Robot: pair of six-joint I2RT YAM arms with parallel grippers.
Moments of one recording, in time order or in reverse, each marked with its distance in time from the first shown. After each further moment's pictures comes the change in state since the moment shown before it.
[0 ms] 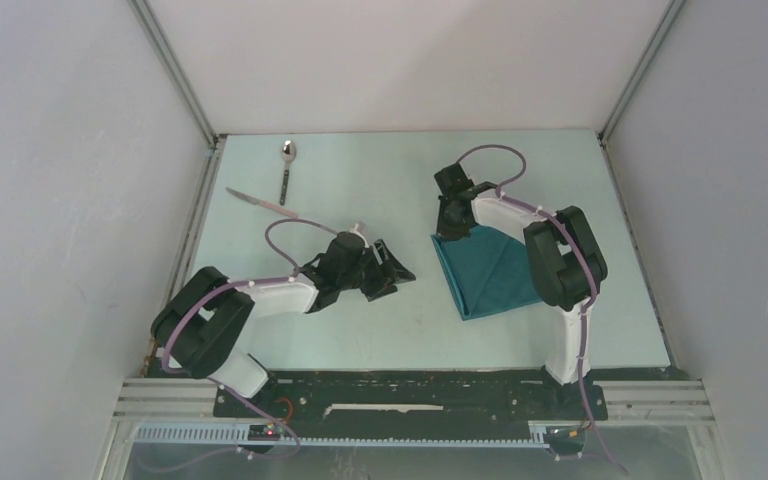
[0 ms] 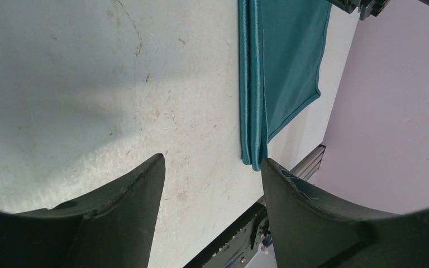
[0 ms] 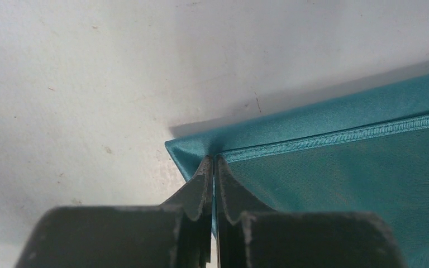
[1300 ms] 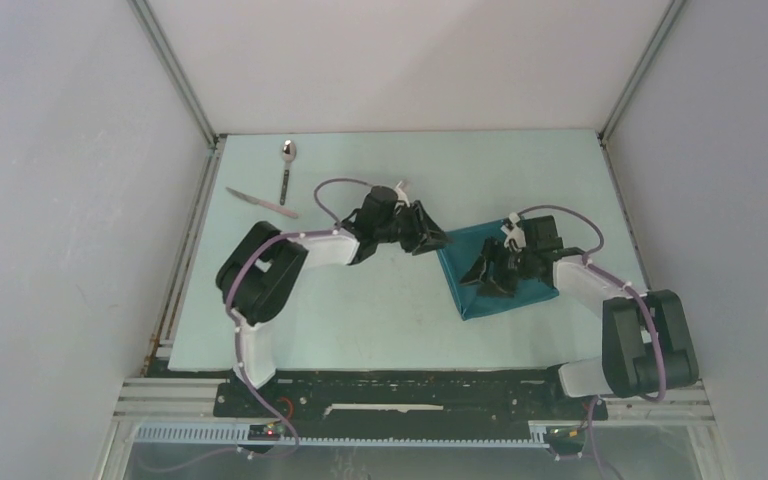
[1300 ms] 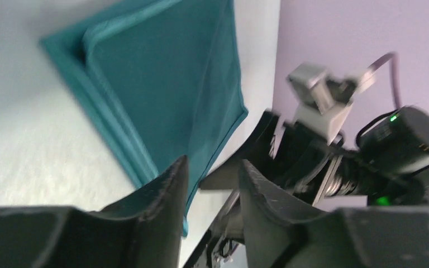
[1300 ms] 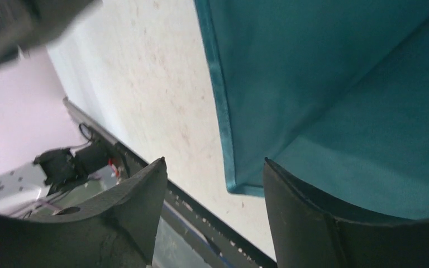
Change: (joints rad) left arm 0.027 0.369 0.444 0.075 0.240 0.014; right arm -0.295 -0.618 -0.732 0.214 -0.711 -0.036
